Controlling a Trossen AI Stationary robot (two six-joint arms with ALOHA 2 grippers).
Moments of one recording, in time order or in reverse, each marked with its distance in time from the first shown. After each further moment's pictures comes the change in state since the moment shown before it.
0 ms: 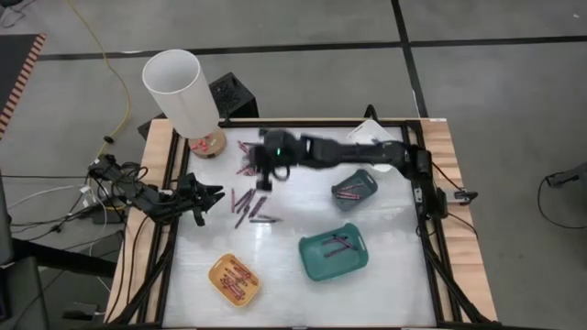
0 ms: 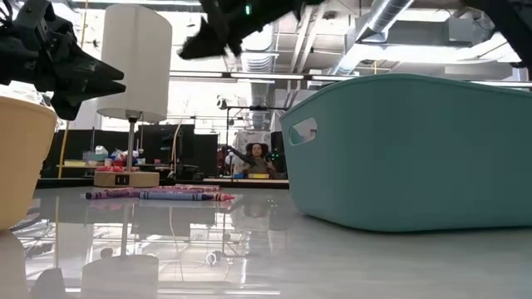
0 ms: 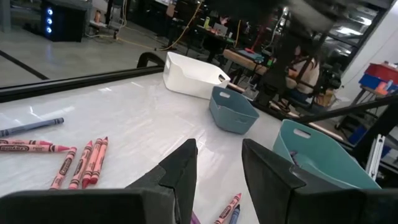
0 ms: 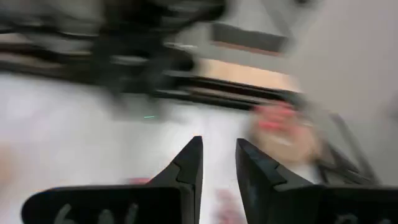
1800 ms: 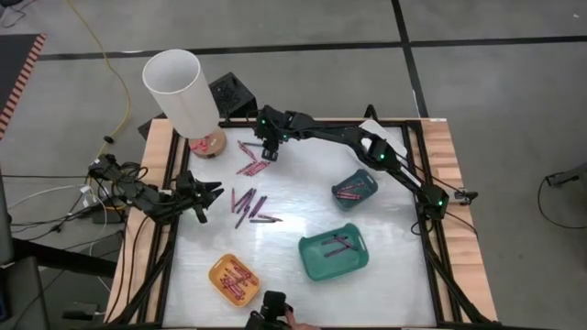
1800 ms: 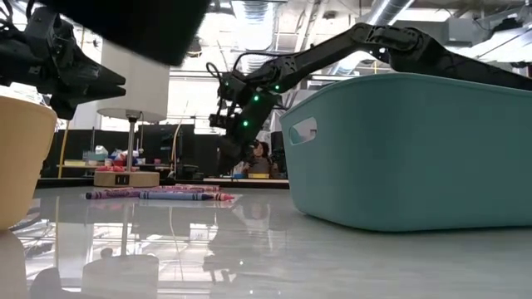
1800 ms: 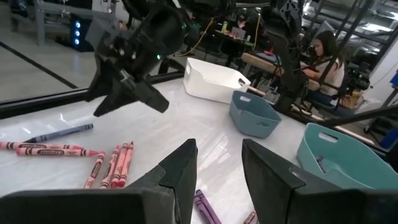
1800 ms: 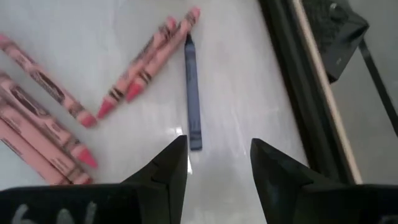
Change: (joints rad) left arm 0.000 0.000 0.001 -0.015 -0.084 0.042; right arm -0.307 0.499 0.440 -0.414 0.007 -0.026
